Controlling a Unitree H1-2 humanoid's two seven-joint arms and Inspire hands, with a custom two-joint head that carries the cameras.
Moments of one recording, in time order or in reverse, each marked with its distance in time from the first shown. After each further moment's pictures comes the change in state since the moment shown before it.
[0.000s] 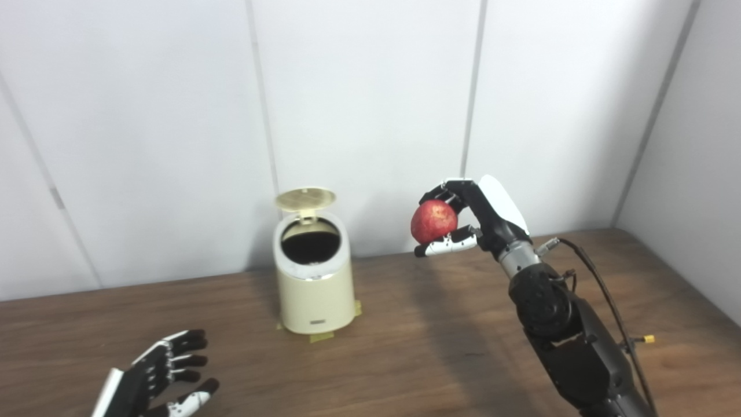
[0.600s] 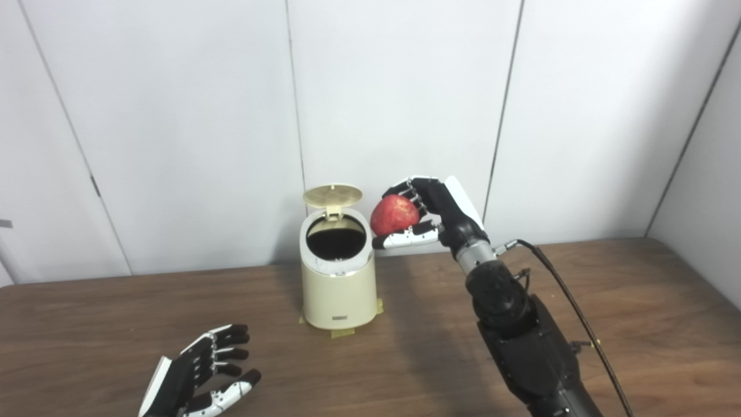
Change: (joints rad) left arm -0.005 -0.043 -0.016 0.034 0.014 -0.031 0.004; right arm -0.096 0.181 0.028 0.100 0.067 0.052 -0.010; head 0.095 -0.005
